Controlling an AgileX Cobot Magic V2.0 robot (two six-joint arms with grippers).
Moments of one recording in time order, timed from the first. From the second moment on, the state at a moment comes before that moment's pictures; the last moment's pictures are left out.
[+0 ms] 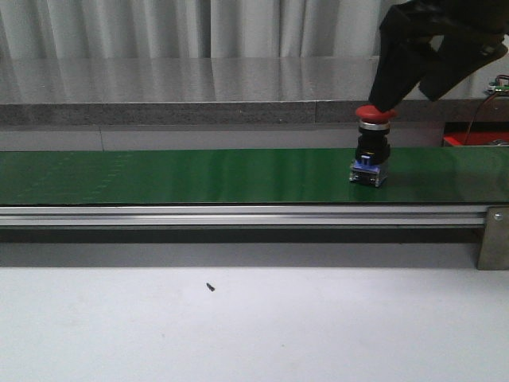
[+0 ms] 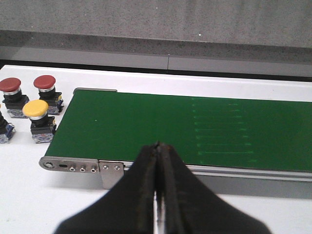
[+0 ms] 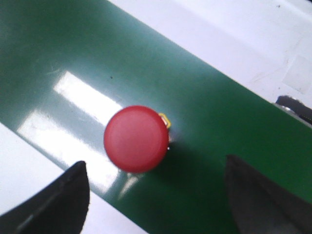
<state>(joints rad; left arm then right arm) 0.07 0.47 -0.48 -0.24 0.46 0.18 0.22 1.60 -1.26 0.27 0.71 -0.42</state>
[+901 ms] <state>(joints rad) 0.07 0.47 -0.48 -0.24 0.46 0.18 0.03 1.68 -1.46 0.27 0.86 -0.42</state>
